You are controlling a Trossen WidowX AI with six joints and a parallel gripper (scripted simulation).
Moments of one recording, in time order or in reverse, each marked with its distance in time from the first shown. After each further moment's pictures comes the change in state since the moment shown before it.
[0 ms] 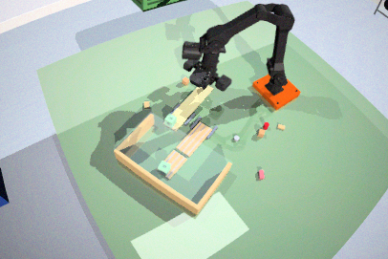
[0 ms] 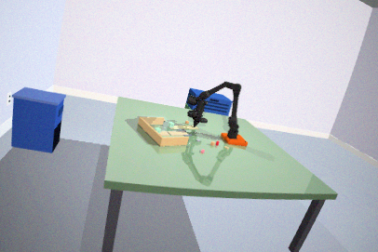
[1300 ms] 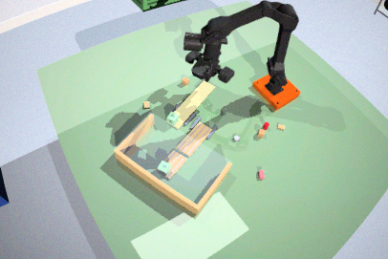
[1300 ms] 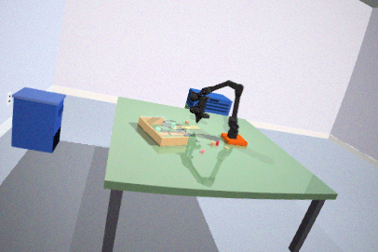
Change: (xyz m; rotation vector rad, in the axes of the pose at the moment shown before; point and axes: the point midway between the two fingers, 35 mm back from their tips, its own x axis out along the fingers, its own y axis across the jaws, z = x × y) arm -0.035 -0.001 -0.009 0.002 0.019 0.019
